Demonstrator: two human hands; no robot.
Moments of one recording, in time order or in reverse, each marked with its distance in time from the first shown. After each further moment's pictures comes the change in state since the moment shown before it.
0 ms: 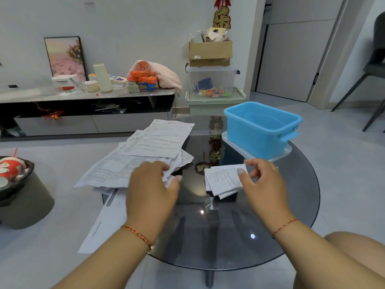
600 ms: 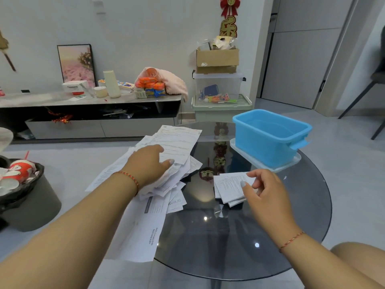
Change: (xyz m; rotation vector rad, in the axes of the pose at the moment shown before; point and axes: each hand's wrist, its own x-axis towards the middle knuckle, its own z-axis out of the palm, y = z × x) left_hand 0.095 -0.037 -0.006 0.249 -0.436 0.058; right_hand -0.008 -0.005 0.008 0.025 -0.046 -0.044
